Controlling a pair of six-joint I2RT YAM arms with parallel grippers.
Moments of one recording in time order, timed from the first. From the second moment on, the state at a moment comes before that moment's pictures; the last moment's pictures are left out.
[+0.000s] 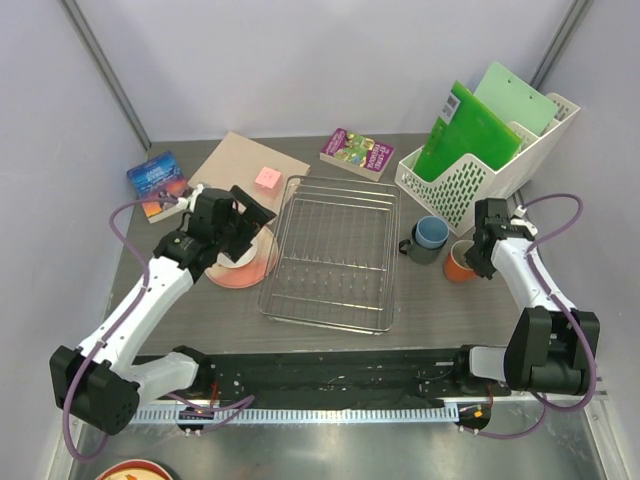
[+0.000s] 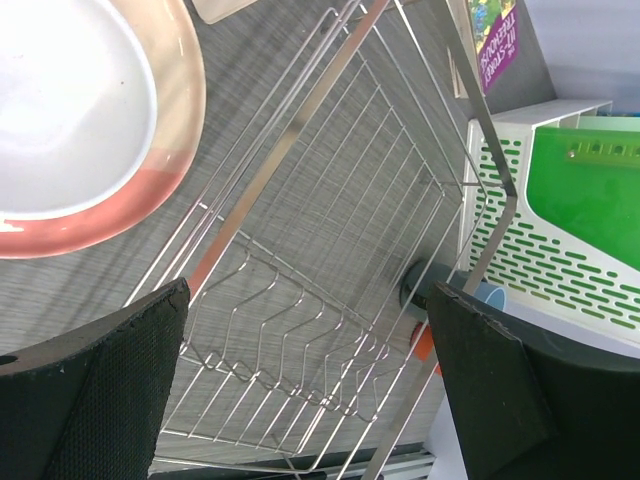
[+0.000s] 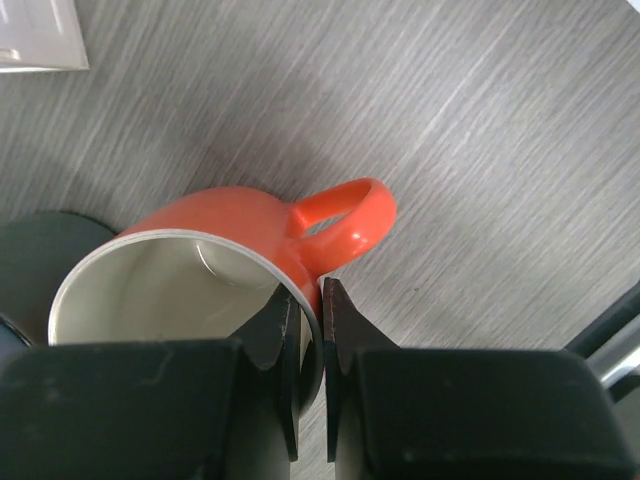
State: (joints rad) left arm -0.41 1.12 0.99 -0.56 -0.11 -1.15; right arm -0.10 1.27 0.86 -0.77 0.37 0.78
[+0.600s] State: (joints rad) left arm -0.41 1.14 0.98 -0.57 -0.11 -1.12; right arm -0.10 1.15 0.88 -0.72 0.34 0.76
